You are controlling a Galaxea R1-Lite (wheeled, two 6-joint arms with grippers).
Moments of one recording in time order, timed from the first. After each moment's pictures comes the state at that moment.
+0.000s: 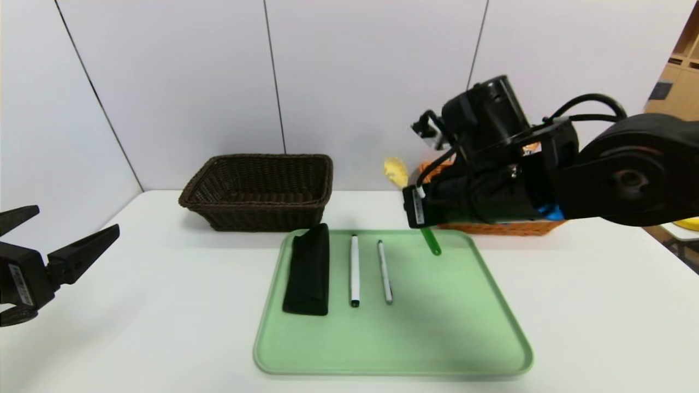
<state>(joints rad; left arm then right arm) 0.01 0.94 -0.50 -0.35 -0.08 0.16 0.67 1.81 -1.44 0.25 -0.20 0.23</state>
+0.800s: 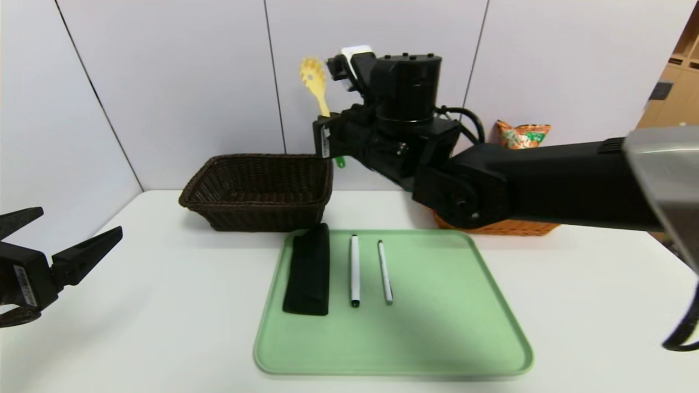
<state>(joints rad) 0.01 0.95 -0.50 -0.35 -0.08 0.16 0.76 2.13 -1.75 -0.41 -0.21 -0.06</state>
